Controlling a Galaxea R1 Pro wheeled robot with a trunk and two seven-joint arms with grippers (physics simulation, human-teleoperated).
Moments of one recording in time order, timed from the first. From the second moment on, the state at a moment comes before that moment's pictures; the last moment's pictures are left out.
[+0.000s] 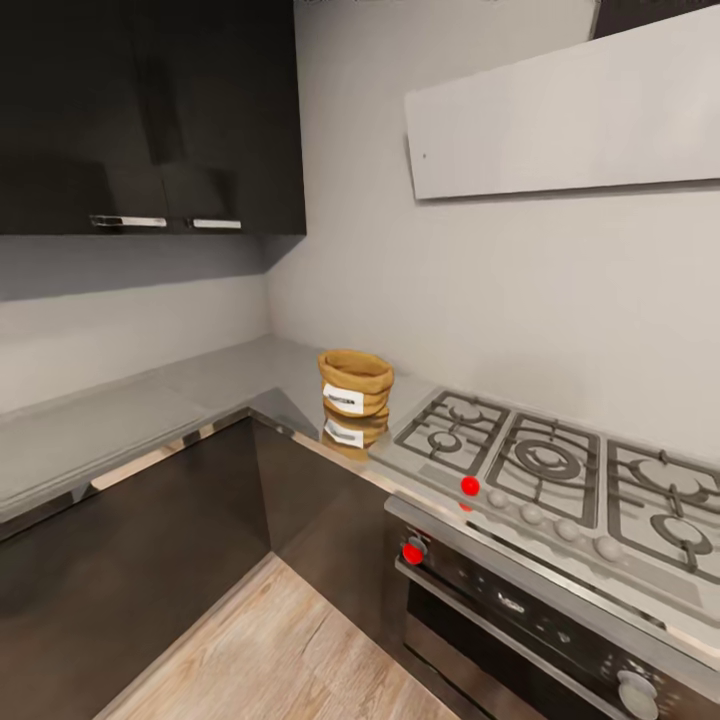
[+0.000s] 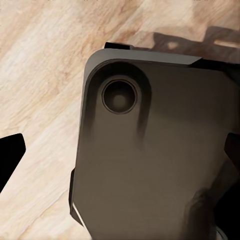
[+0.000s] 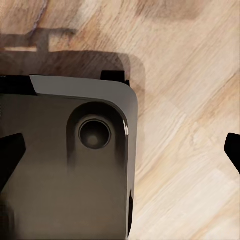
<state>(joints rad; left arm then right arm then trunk) 0.00 0.00 0.02 -0.04 0.13 -0.12 0.01 -0.14 -0.11 -0.28 0.03 0.30 -0.05 0.12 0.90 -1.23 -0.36</state>
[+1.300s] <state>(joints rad) 0.00 0.00 0.02 -0.04 0.13 -0.12 0.01 -0.14 -0.11 -0.28 0.03 0.30 -0.05 0.12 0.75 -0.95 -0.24</state>
